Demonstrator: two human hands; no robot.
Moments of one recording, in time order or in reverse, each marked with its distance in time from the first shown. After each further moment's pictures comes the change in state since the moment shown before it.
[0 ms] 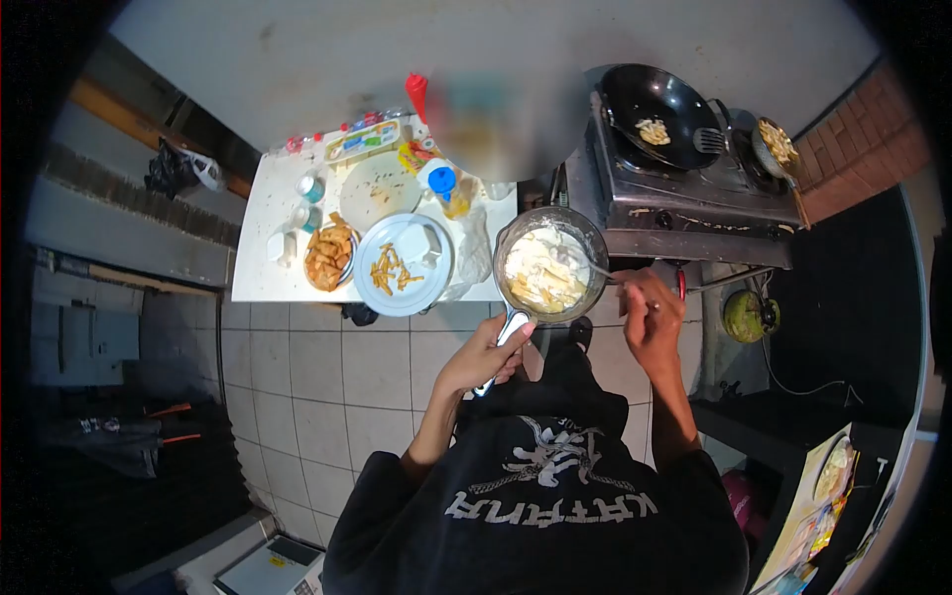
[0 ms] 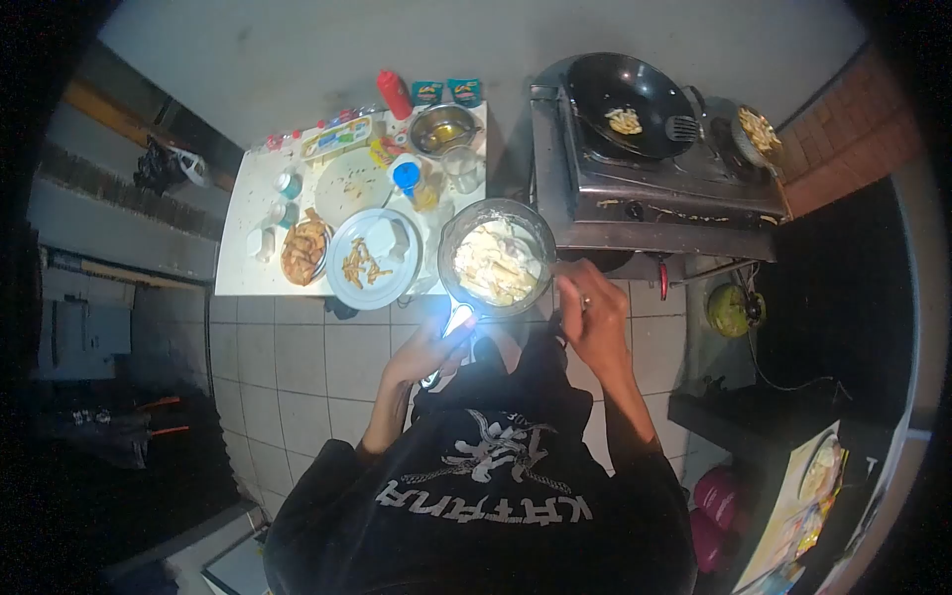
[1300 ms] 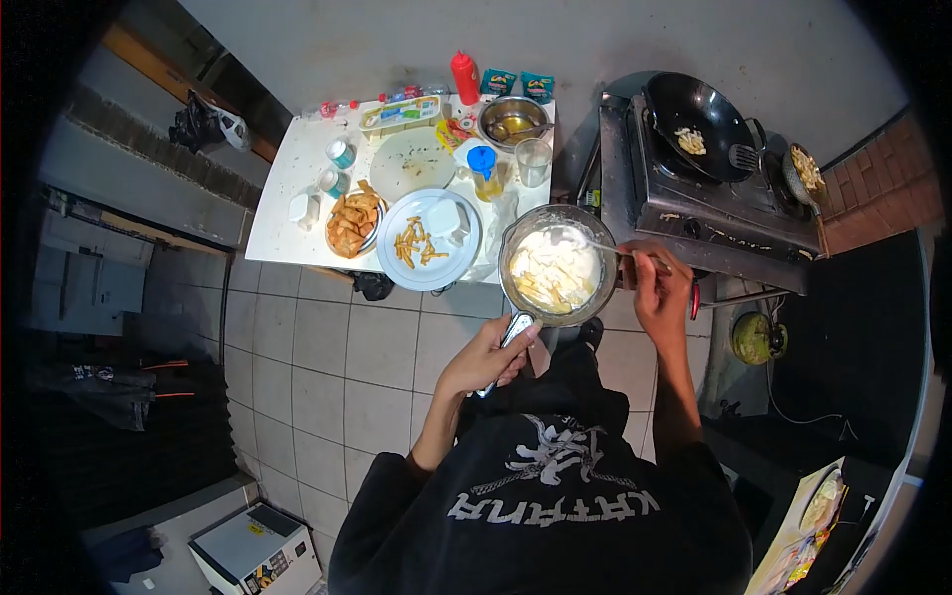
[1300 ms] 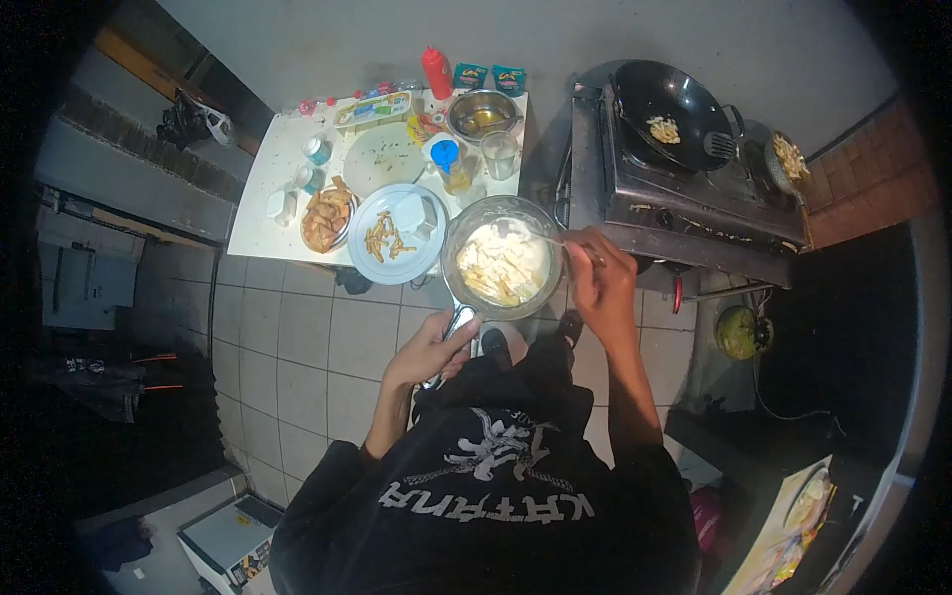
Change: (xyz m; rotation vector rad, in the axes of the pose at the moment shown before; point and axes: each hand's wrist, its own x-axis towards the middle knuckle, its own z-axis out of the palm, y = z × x) left_hand -0.041 -0.019 -0.010 -0.060 0.084 0.008; right_hand 0.021 -0.008 0.032 0.103 -0.076 0.032
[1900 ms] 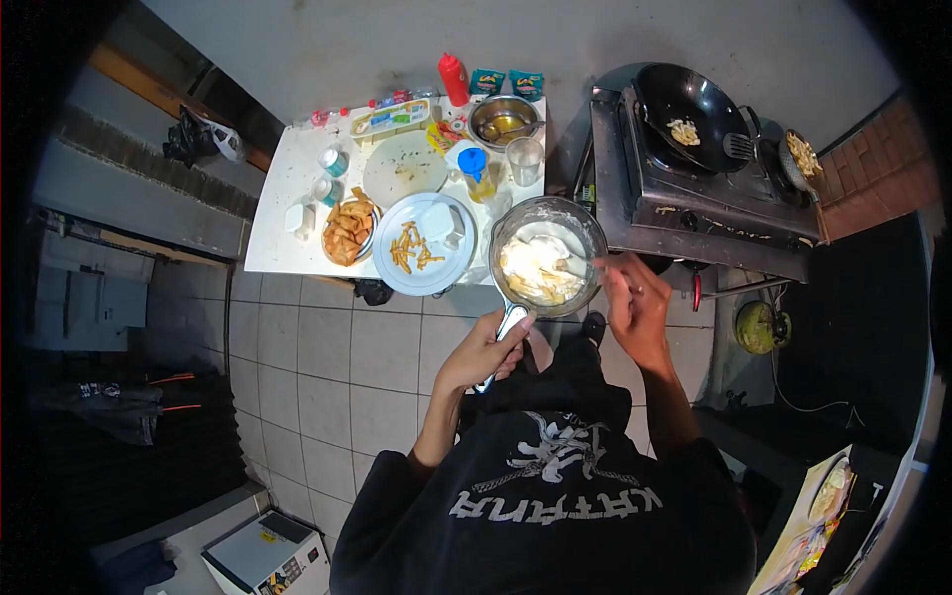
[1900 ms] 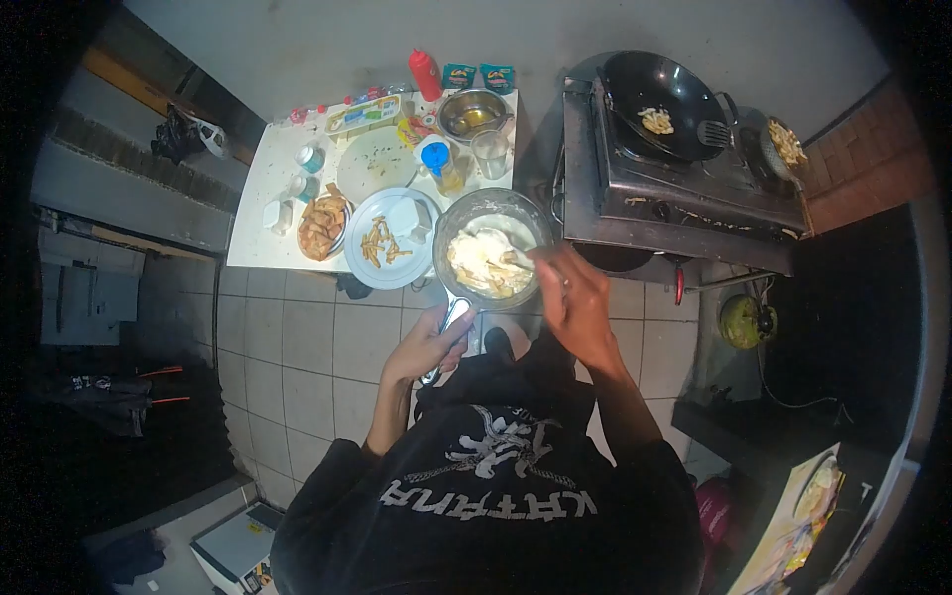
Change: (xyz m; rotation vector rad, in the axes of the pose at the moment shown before) left_hand 0.013 0.002 -0.004 -0.050 -0.005 -0.031; right_hand -0.015 -0.003 0.017 0.005 0.055 -0.134
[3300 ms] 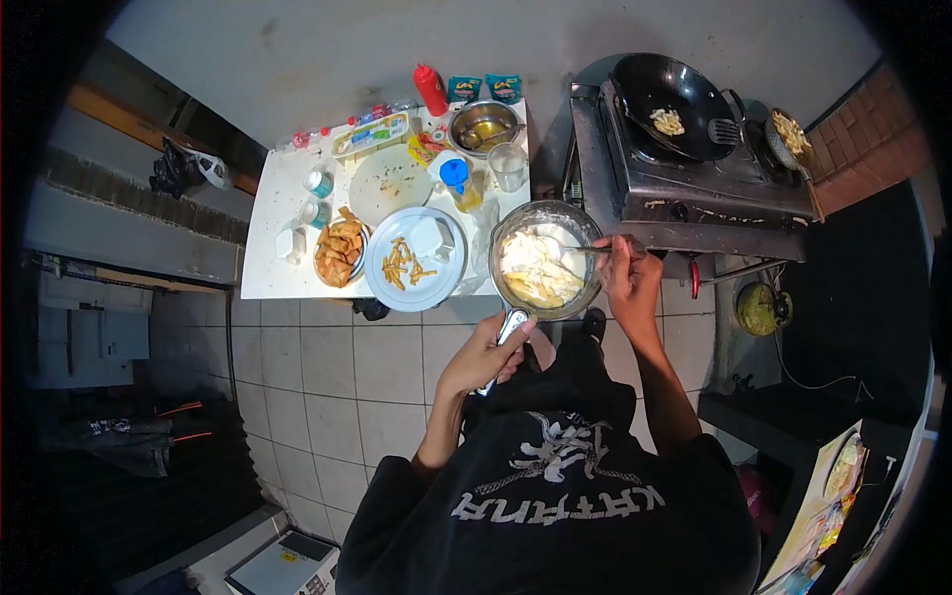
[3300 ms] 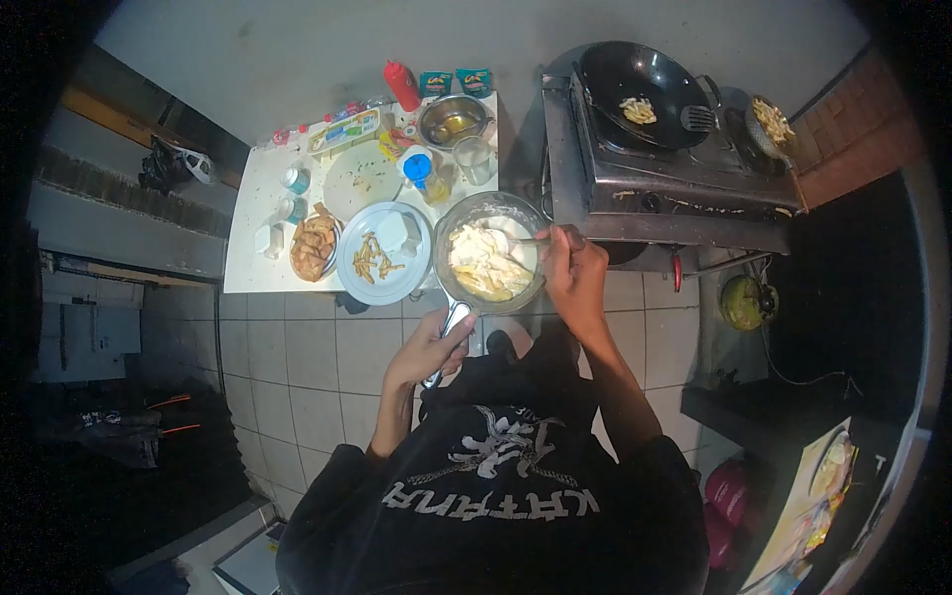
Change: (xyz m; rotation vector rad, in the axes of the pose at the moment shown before) left_hand 0.019 0.010 0.000 0.090 -0.052 0.000; right_hand -0.002 0.058 0.013 0.185 0.149 0.367
